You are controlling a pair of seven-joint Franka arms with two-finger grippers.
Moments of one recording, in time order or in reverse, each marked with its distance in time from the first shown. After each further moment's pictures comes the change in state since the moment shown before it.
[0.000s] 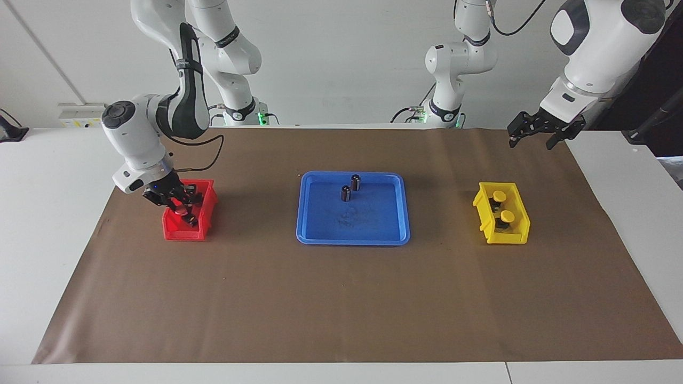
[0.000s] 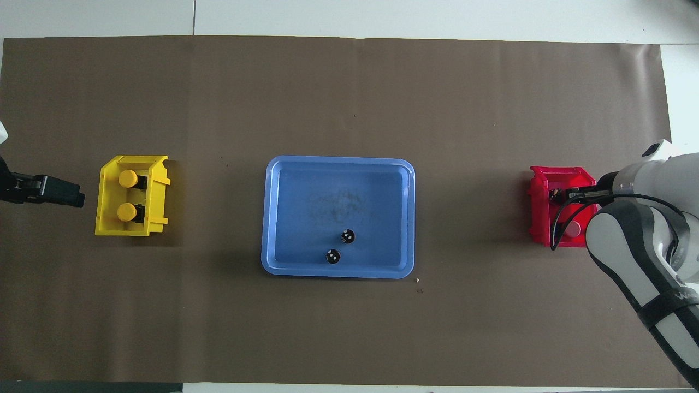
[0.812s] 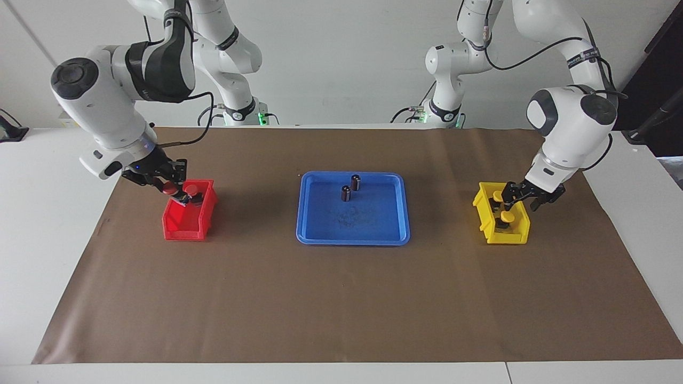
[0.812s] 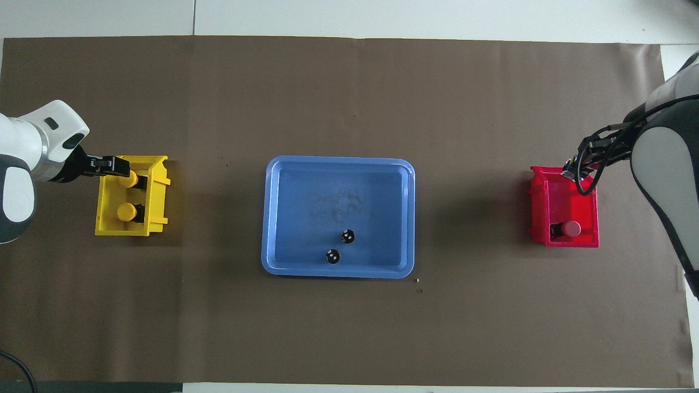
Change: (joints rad) left arm 0.039 0.216 0.007 -0.227 0.000 0.550 0.000; right arm 0.203 0.148 0.009 0.669 -0.068 -0.675 0.255
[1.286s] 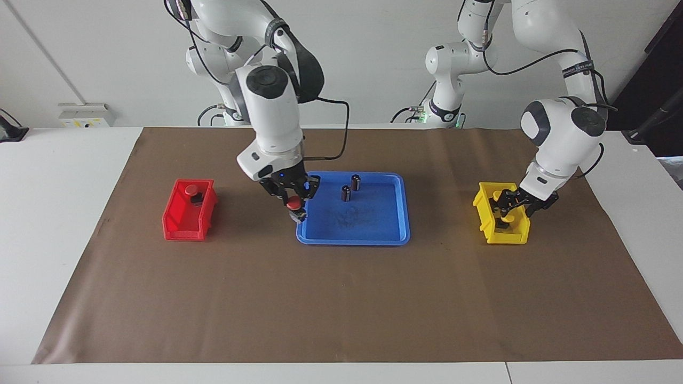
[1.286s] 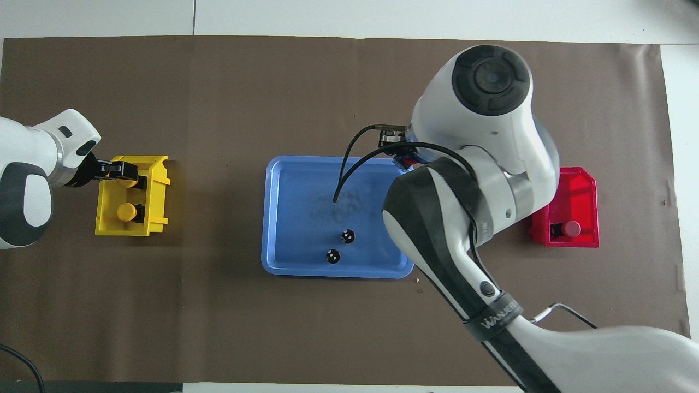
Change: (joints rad) left arm 0.000 0.008 -0.005 -0.056 0.000 0.075 -0.006; right arm 0.429 0.157 0.009 0.025 0.009 0.280 0.631
